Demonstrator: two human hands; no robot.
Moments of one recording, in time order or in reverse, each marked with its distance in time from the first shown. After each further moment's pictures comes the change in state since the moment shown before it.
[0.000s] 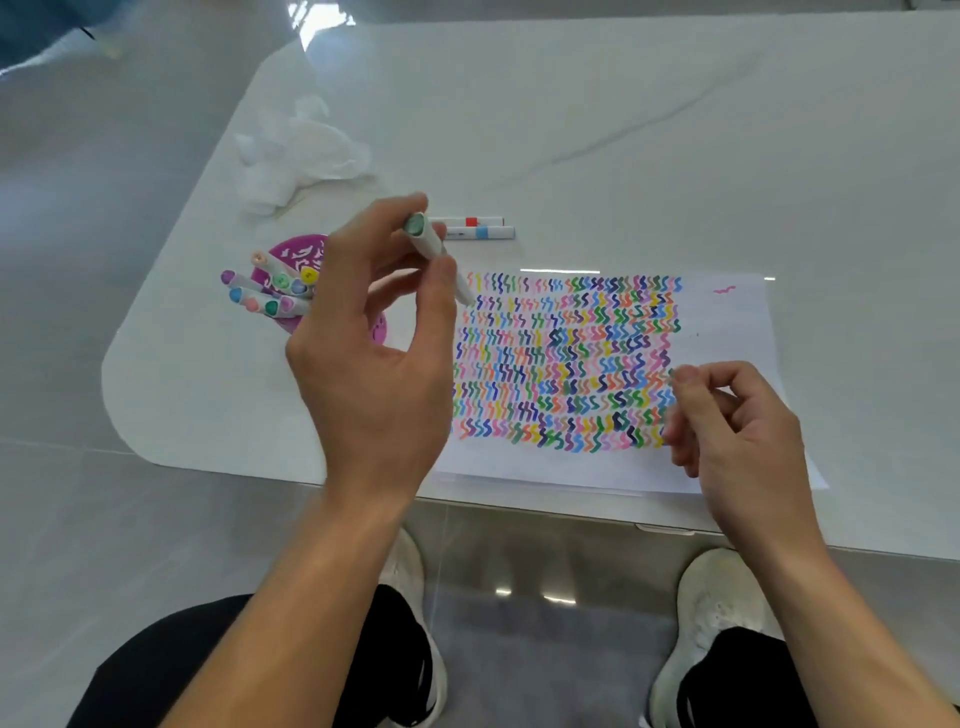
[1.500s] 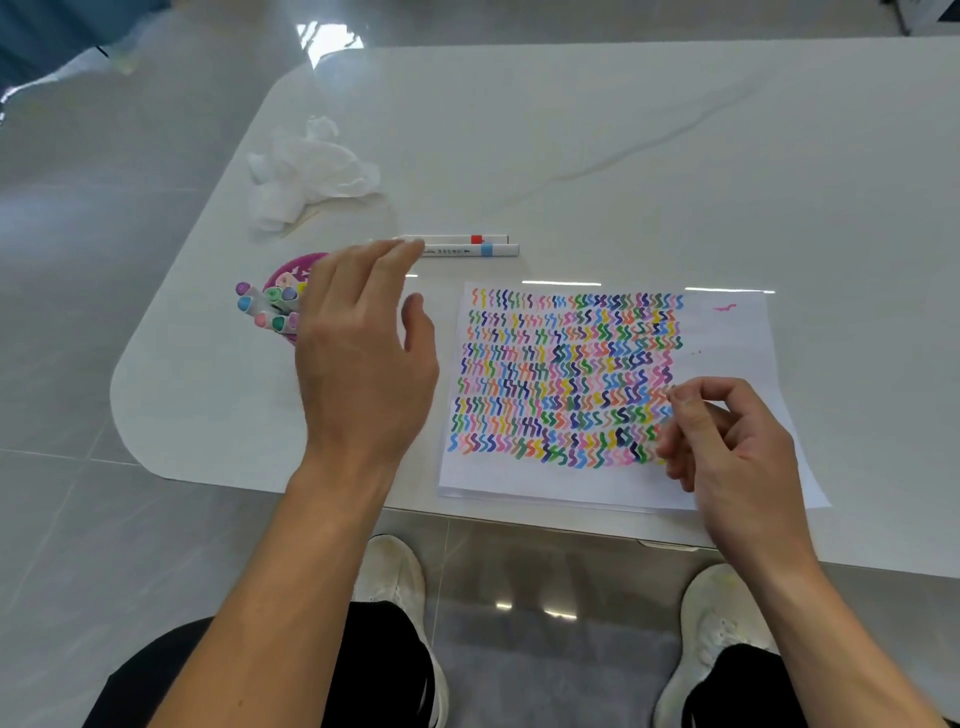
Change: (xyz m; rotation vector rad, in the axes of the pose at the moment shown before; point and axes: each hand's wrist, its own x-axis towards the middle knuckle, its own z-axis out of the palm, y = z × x) left_hand 0.018 -0.051 -0.014 0.722 -0.182 0.165; right_hand -0.001 0.000 0.003 -0.032 -0.026 -0.017
